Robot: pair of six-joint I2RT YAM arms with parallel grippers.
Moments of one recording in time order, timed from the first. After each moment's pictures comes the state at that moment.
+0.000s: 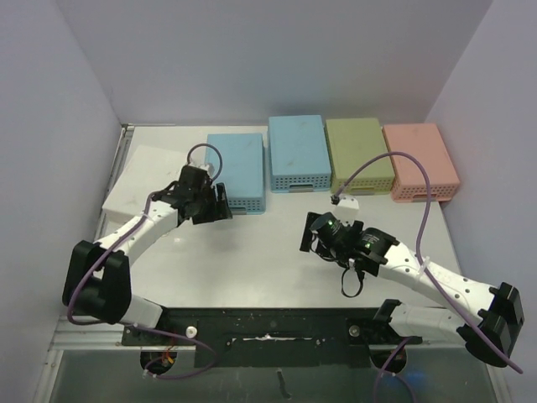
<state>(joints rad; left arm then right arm) -0.37 1.44 0.97 -0.44 0.11 -0.50 0.89 1.07 0.85 -0.77 0.48 0.90</state>
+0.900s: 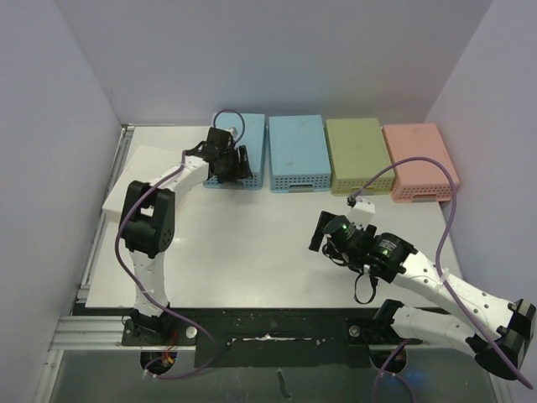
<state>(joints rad) -0.36 2.05 1.56 -0.38 0.14 -0.48 0.88 0.95 0.85 -0.85 0.51 0.98</state>
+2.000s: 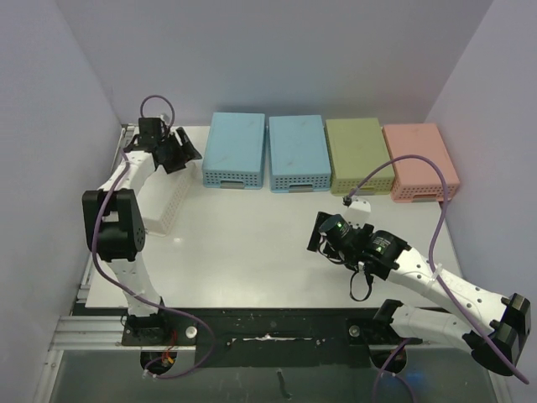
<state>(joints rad) 0.01 1.92 1.52 -0.39 0.26 -0.51 0.88 1.00 0.85 -0.85 0.51 0.97</state>
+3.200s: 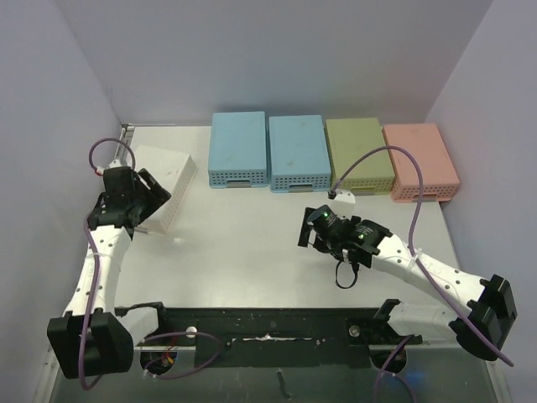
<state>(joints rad) 0.12 1.13 0.94 -0.53 0.03 -0.64 0.85 1.15 0.89 -0.76 0.46 0.88</state>
